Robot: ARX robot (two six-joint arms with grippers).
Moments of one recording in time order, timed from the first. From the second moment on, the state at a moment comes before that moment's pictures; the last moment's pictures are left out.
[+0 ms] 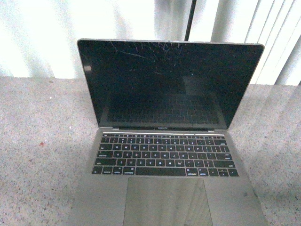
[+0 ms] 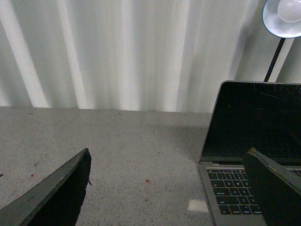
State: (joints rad) left arm 0.00 0.00 0.03 0.00 0.00 0.00; right arm 0.00 0.00 0.01 0.00 0.00 0.00
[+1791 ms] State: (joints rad) left arm -0.27 1.53 1.03 0.25 -0.05 0.39; right arm -0.04 1.40 0.92 0.11 -0.43 -0.49
